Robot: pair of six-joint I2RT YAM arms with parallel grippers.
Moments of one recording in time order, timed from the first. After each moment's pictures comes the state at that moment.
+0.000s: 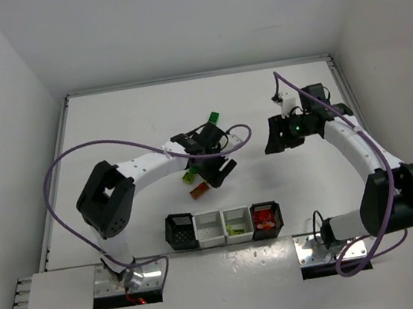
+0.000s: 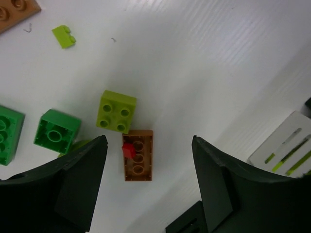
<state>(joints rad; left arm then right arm) -0.80 1.81 1.31 -0.61 0.09 0.10 0.07 1.38 1.00 -0.68 -0.55 -0.08</state>
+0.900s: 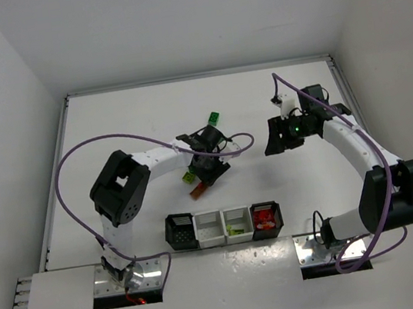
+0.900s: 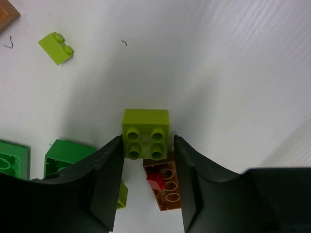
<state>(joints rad) -0.74 1.96 1.32 -0.57 0.09 0.30 0.07 1.40 0.99 -0.68 -0.55 -0.09</state>
